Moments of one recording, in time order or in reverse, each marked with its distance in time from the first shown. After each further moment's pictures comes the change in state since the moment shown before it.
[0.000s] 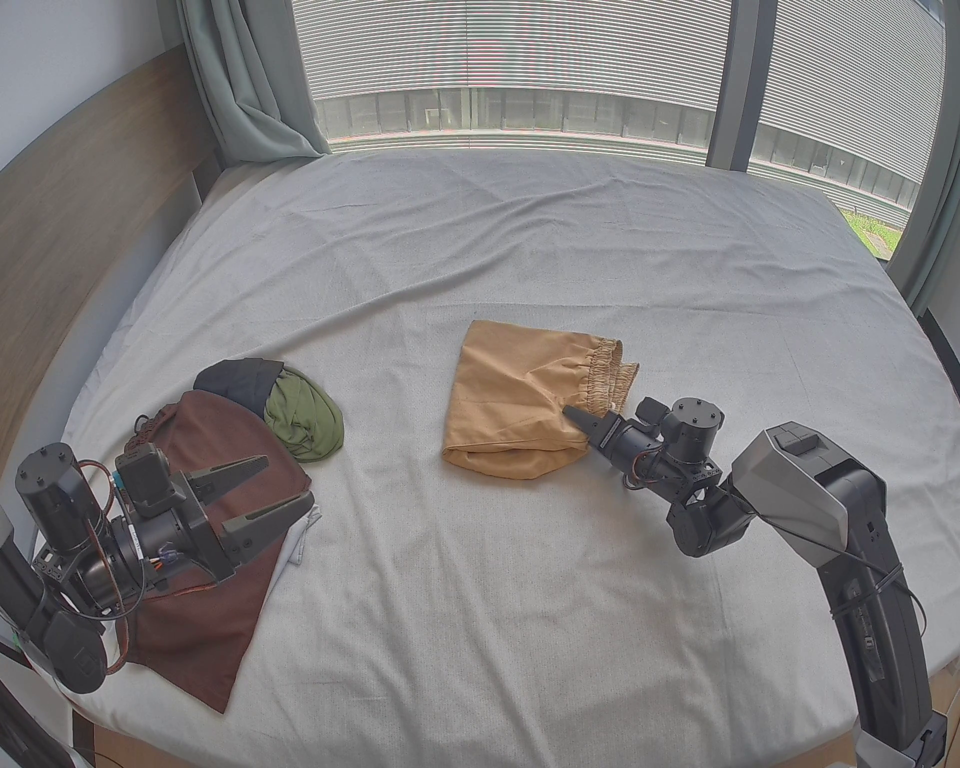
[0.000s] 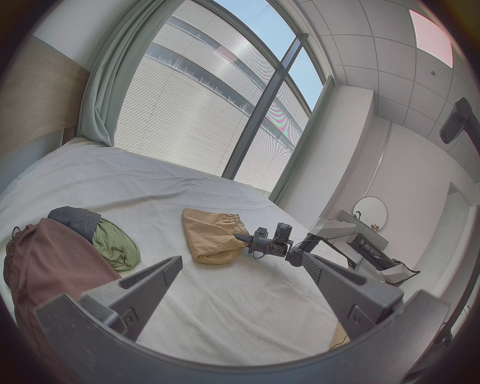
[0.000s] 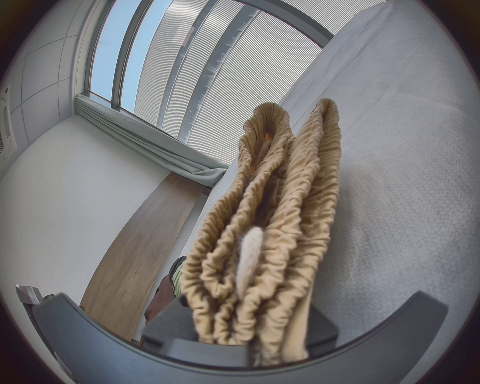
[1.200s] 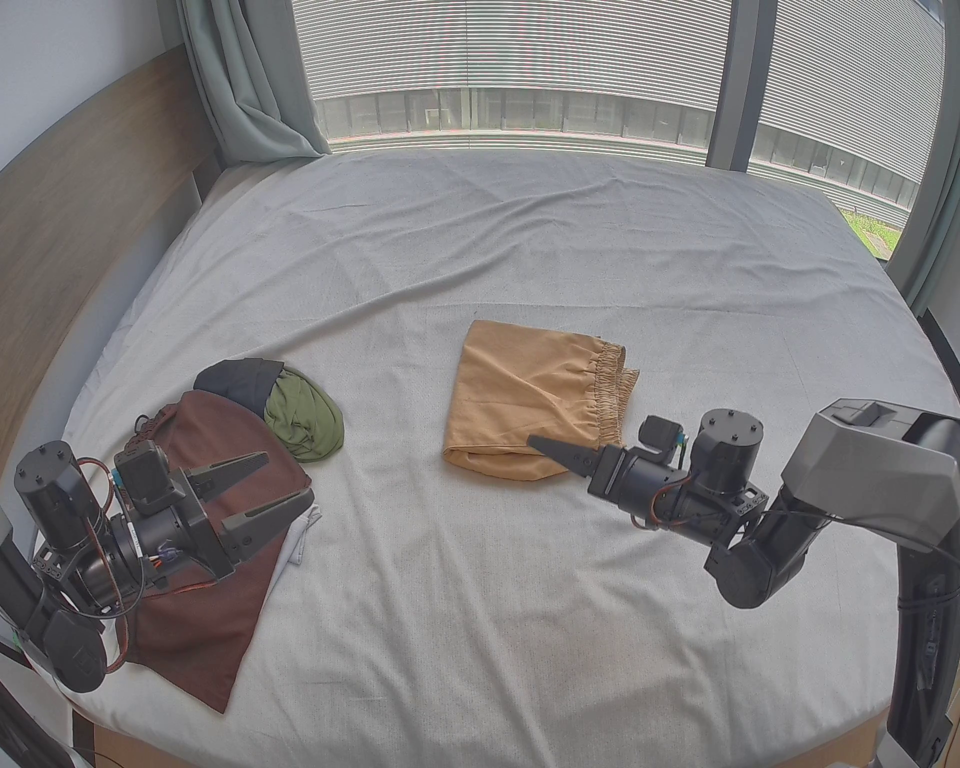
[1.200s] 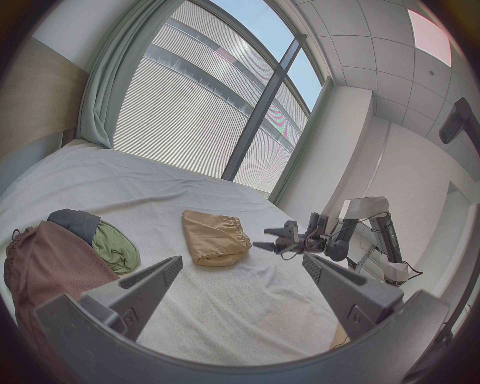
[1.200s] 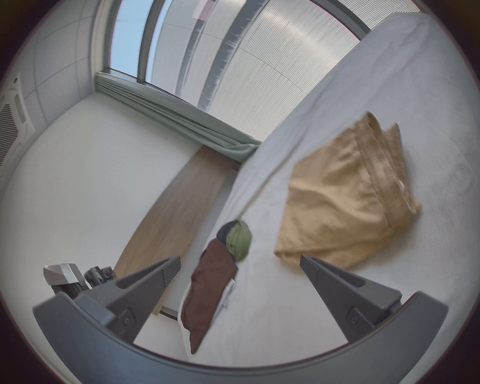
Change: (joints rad) left arm -0.002 -0.004 -0.006 -0.001 0.000 -0.002; right arm 0.149 -0.404 0.660 -0.184 0.047 -0.084
